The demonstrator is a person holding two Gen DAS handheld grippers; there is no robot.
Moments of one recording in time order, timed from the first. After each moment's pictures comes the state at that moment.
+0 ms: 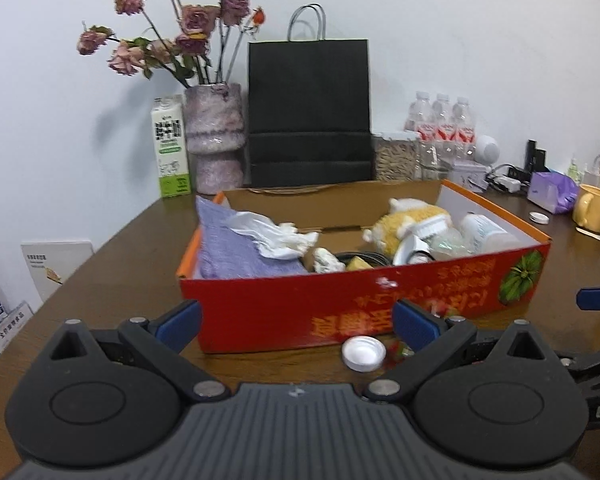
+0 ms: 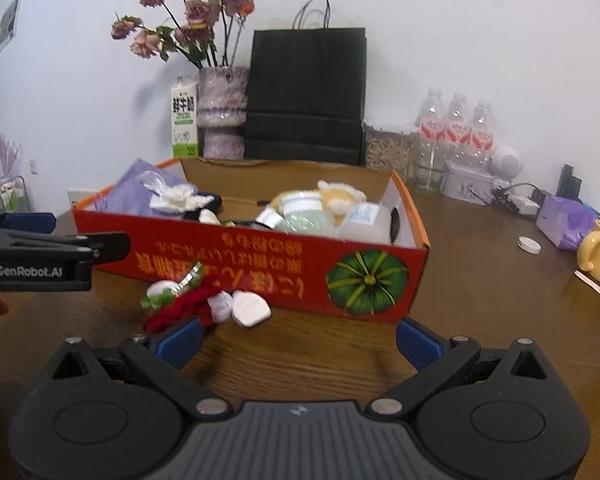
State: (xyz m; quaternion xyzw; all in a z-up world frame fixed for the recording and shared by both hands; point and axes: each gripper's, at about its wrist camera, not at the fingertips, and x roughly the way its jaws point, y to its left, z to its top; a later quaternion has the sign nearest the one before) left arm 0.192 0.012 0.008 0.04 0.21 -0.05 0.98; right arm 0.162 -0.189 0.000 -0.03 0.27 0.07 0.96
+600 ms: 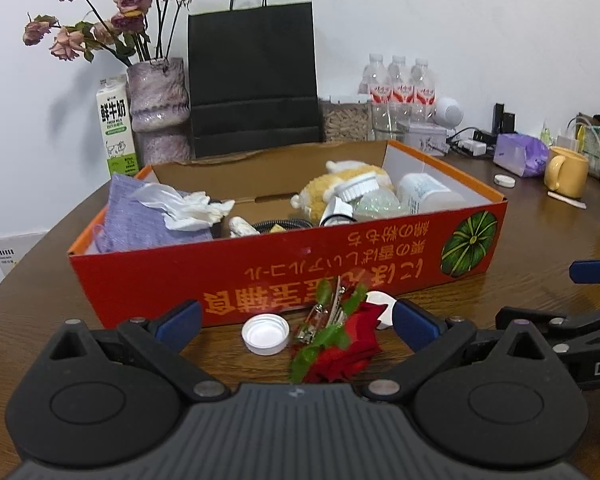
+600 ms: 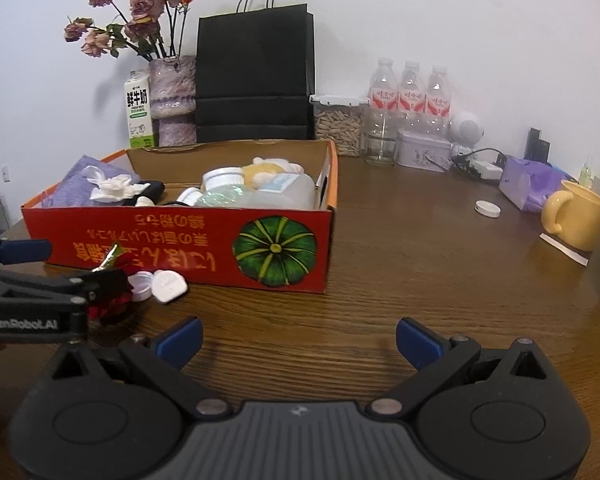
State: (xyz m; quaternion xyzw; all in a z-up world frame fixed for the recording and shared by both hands) left arm 0.206 -0.046 -0.014 0.06 0.25 -0.08 0.96; right arm 0.169 -0.244 -0.010 0.00 0.29 0.04 0.96
